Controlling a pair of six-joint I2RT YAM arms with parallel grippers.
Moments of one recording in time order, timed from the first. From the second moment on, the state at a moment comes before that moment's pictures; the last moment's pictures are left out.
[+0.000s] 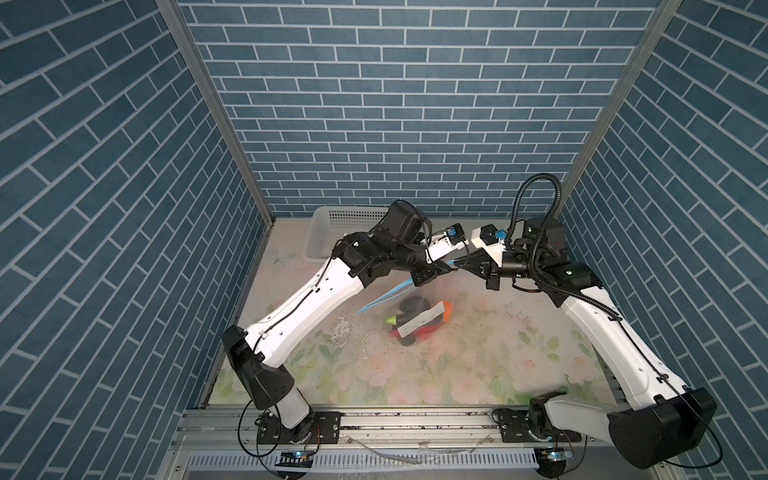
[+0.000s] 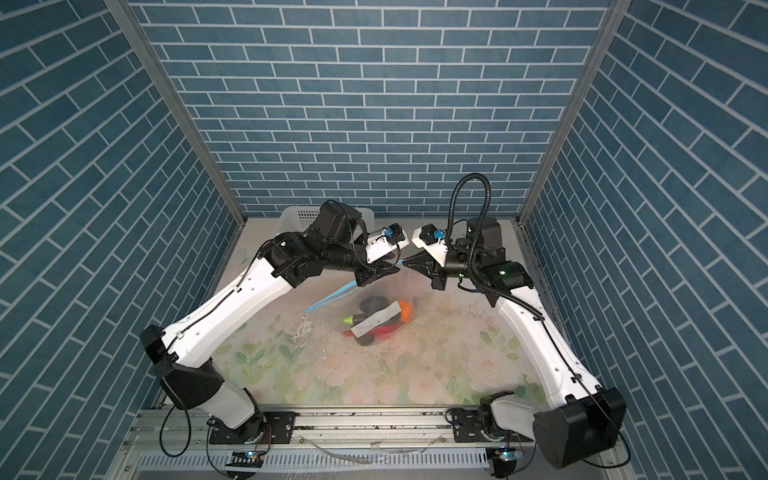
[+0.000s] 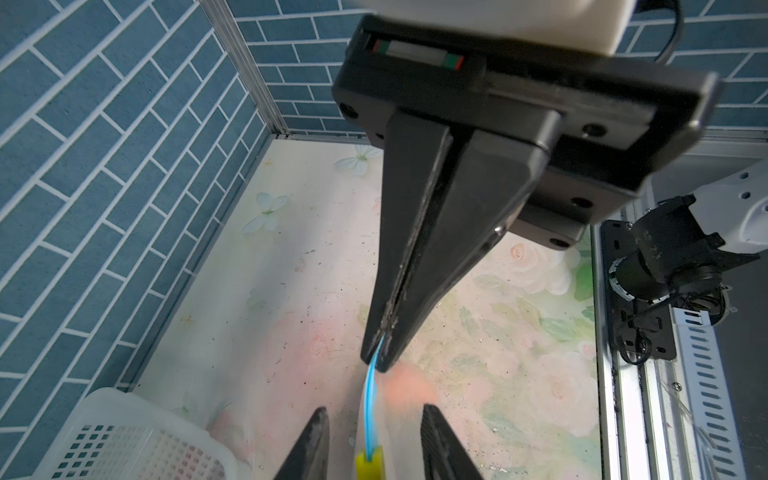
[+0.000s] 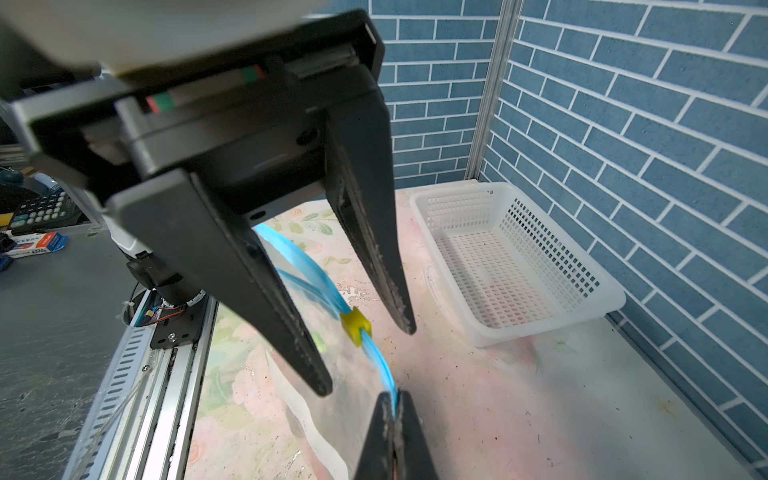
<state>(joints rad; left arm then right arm) -0.82 1.62 1.83 -0.86 0.31 0.41 0.34 1.22 1.24 -0.52 -0.95 -0.49</state>
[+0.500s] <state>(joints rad) -0.82 1.62 1.83 -0.87 0.31 0.39 0.34 1.22 1.24 -0.52 -0.96 -0.49</state>
